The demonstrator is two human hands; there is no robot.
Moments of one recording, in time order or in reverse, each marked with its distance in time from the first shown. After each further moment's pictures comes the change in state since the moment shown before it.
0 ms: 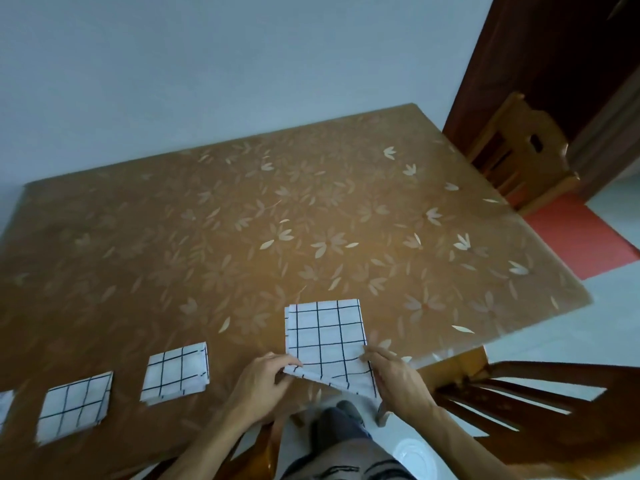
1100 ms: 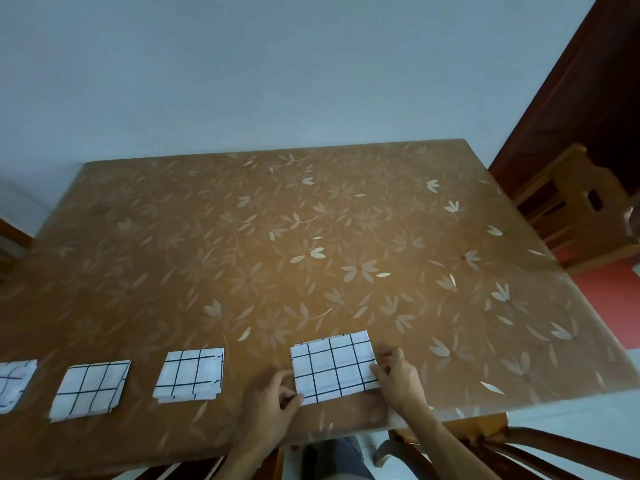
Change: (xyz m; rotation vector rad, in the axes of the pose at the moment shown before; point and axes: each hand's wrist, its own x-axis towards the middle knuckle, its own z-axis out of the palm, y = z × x) left_hand -0.005 -0.008 0.027 -0.365 0.130 -0.558; right_hand 0.080 -0.021 -0.006 0.281 0.064 0.422
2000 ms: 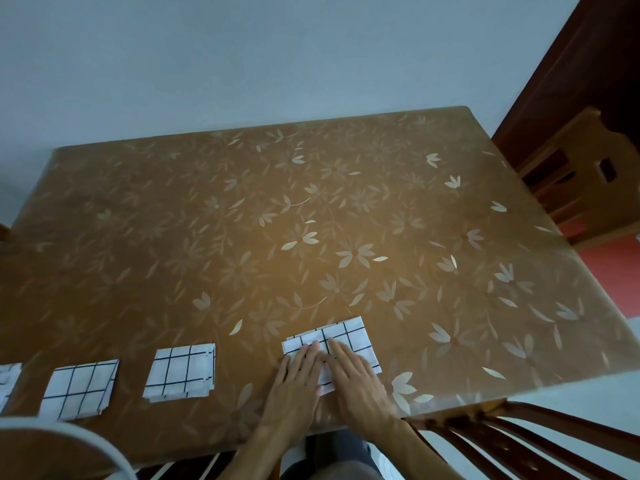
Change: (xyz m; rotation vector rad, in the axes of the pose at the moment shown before) left_hand 0.028 0.001 0.046 0.900 0.037 0.564; right_hand -0.019 -0.002 0.059 -0.470 -0.013 -0.714
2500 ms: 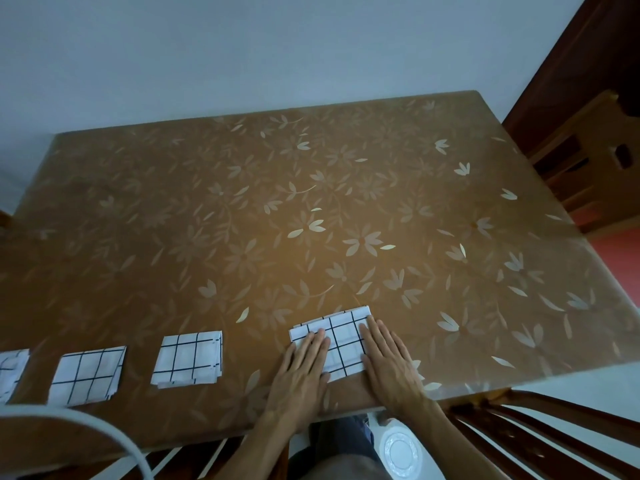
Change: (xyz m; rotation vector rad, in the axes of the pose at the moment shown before) left_hand -0.004 -0.005 0.001 -0.023 -0.031 -0.015; right_hand -0.006 0.038 -0.008 -0.050 -0.128 0.182
